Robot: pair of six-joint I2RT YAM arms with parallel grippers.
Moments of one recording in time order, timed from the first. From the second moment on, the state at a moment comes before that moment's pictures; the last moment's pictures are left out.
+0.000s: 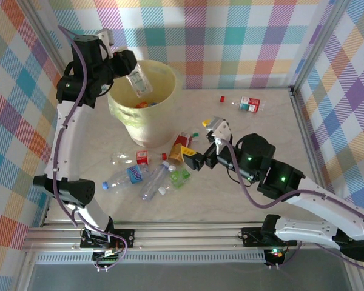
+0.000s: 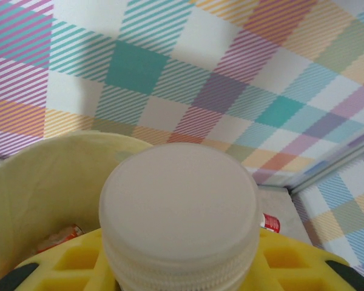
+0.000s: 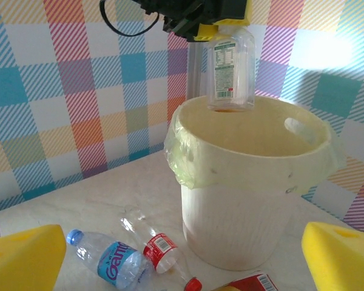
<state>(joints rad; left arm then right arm) -0.18 1.70 2.19 -0.83 0.14 -0.43 1.08 0.96 1.11 -0.23 0.18 -0.04</state>
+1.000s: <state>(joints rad) -0.16 1.91 2.06 -0.80 0.24 -0.48 1.11 0.95 1.09 -0.31 0.29 0.00</state>
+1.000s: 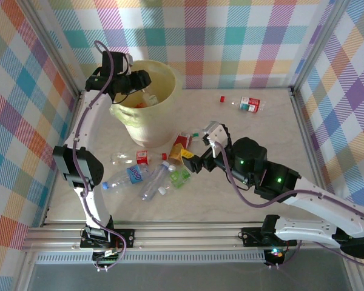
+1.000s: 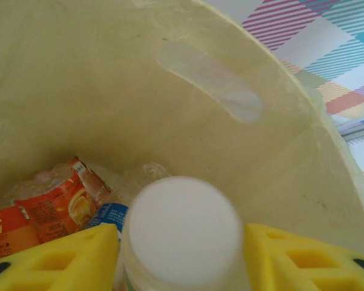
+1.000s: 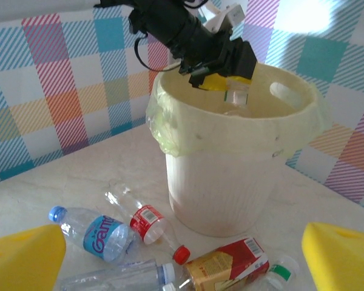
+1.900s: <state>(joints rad) -0.18 1.42 1.77 -0.72 0.59 -0.35 1.11 0.78 0.91 -0.51 0.42 0.19</state>
